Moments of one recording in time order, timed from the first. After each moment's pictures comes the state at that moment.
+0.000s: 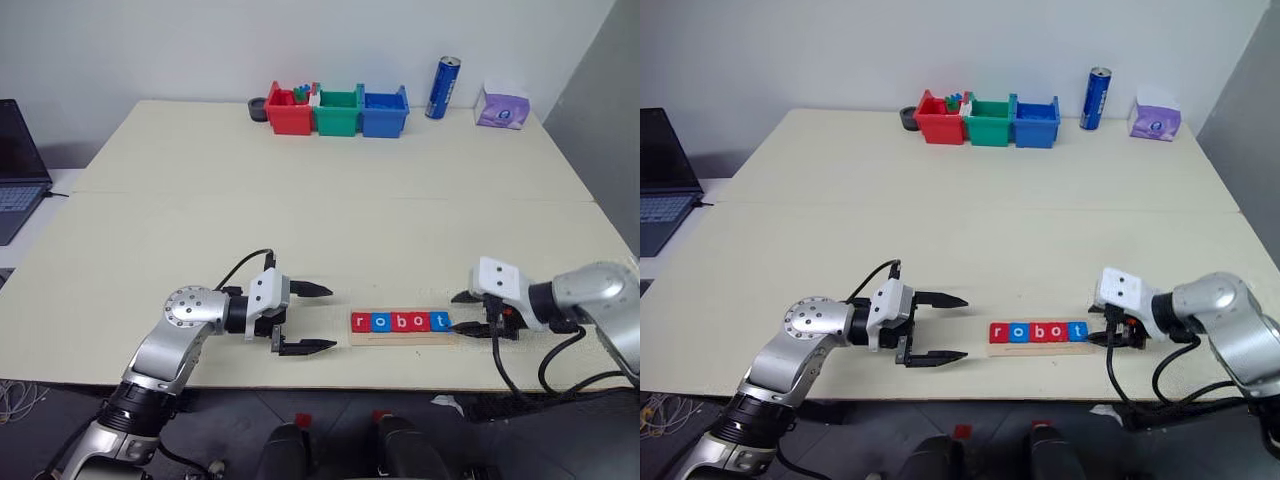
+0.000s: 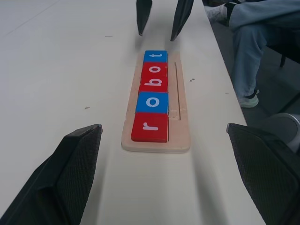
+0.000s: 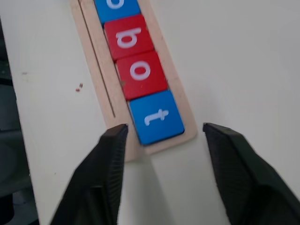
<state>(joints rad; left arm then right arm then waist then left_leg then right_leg) -0.28 0.61 -0.17 -0.06 -0.33 0.11 -1.25 -0.28 -1.00 0.14 -0.36 0.16 0.65 1.15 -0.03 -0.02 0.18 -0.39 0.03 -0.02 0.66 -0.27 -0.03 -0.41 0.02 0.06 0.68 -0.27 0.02</state>
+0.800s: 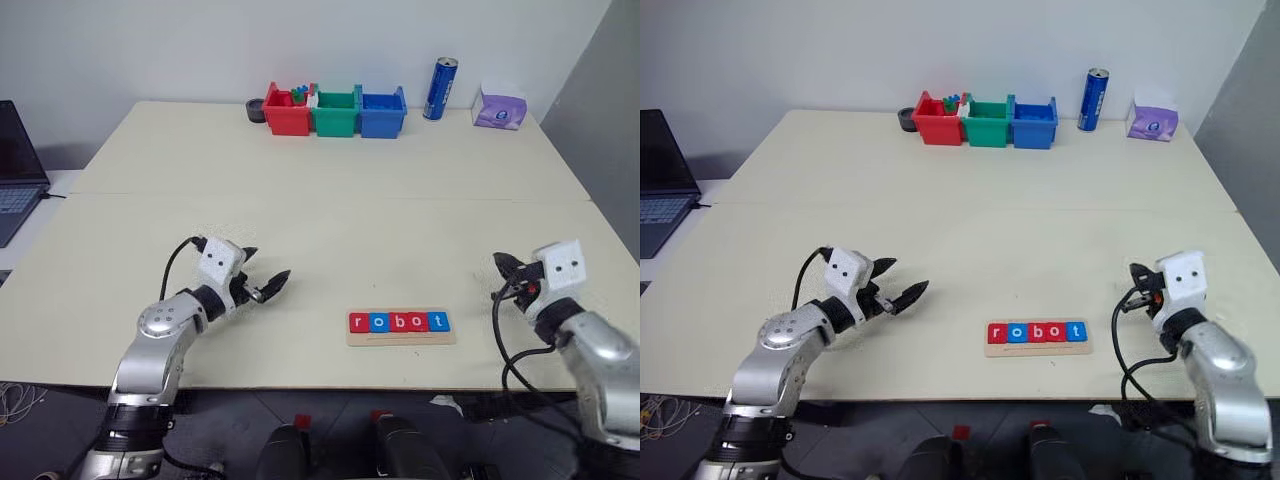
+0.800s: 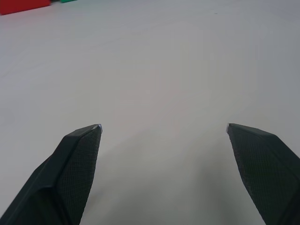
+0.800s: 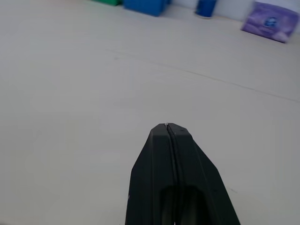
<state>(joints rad) -0.18 0.46 0.09 -0.08 -0.25 0.34 -0.59 -0.01 -0.33 -0.33 -0.38 0.16 0.43 0.39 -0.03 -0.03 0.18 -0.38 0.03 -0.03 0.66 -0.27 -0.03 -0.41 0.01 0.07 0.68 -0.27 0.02</state>
